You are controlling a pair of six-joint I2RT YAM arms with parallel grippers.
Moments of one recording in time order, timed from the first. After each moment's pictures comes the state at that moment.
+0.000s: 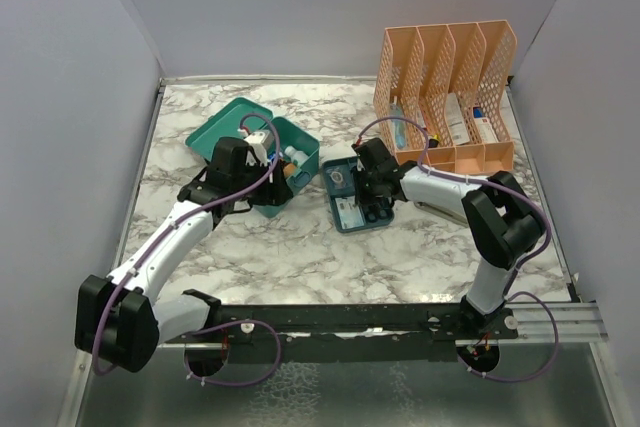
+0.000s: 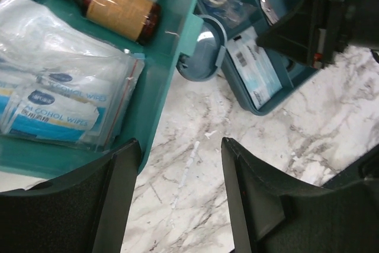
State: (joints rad) left arm -0.36 1.16 0.85 -0.42 0.28 -0.31; right arm 0.62 1.80 1.07 -0.25 0.02 0.33
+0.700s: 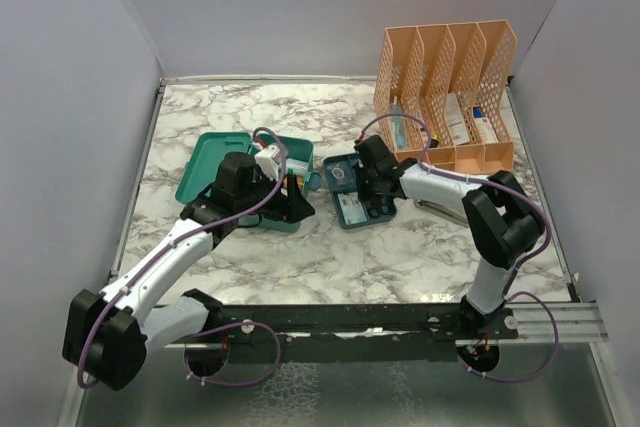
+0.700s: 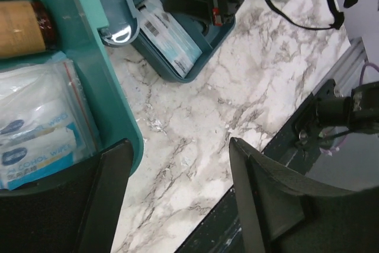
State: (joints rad) left arm -0.47 1.08 0.71 -0.25 0.50 -0.42; right arm 0.62 1.80 1.09 -0.27 0.09 0.37
